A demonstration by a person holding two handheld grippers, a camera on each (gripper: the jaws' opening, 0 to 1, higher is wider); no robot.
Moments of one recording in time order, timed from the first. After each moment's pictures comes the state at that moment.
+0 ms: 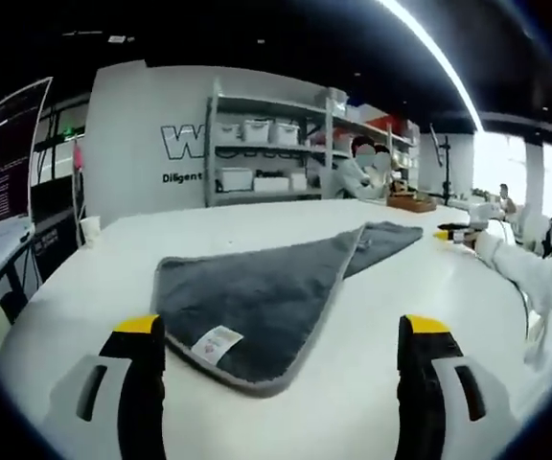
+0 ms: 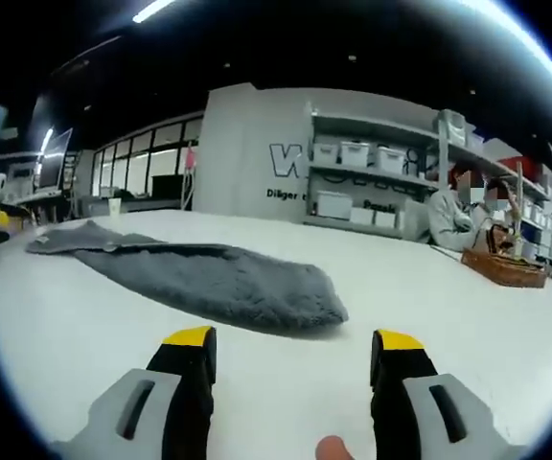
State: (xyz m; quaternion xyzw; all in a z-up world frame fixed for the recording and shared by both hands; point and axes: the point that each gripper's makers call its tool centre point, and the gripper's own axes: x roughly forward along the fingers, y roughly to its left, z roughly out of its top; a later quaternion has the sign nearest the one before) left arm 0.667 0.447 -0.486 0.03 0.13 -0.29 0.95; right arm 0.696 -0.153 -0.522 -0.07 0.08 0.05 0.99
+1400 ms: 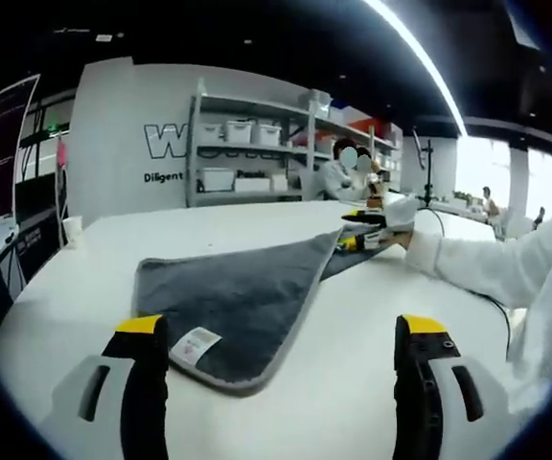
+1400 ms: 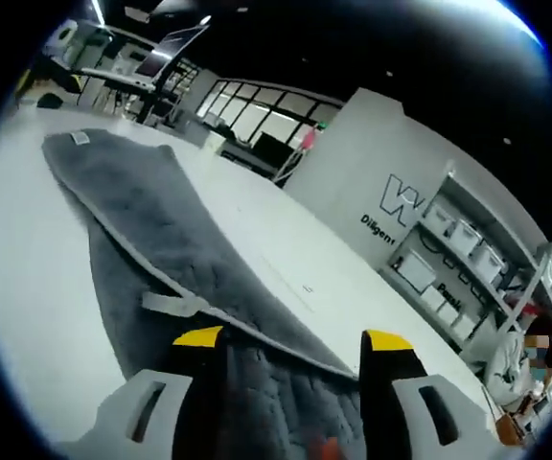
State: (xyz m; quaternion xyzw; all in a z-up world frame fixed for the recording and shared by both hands) left arm 0.660 0.437 -0.483 0.01 0.13 -0.32 0.94; right arm 0.841 0.094 -0.526 -0.32 0.08 0.22 0.92
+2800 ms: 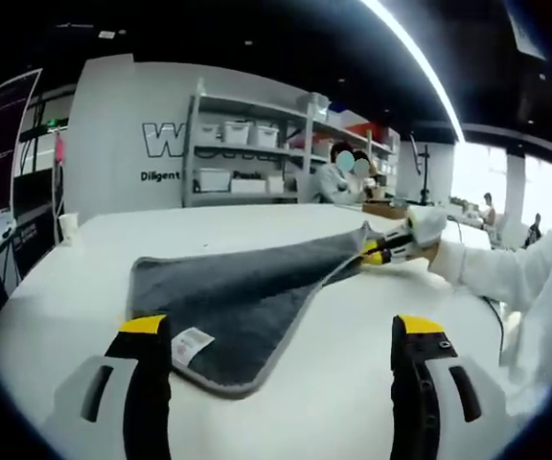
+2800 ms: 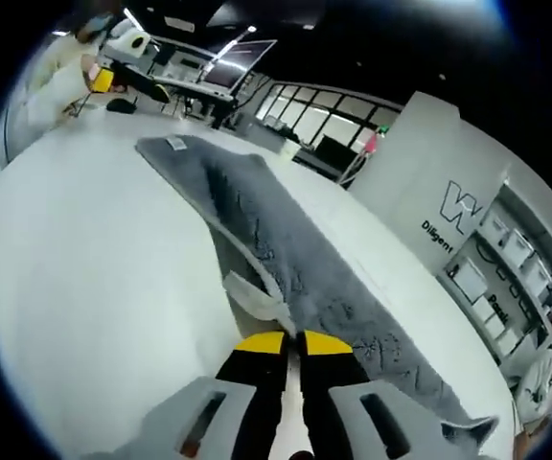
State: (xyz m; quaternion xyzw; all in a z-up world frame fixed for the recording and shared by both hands) left arm 0.656 0.435 -0.481 0.00 0.13 -0.33 0.93; right arm 0.730 0.115 -0.550 -0.33 0.13 0.34 0.87
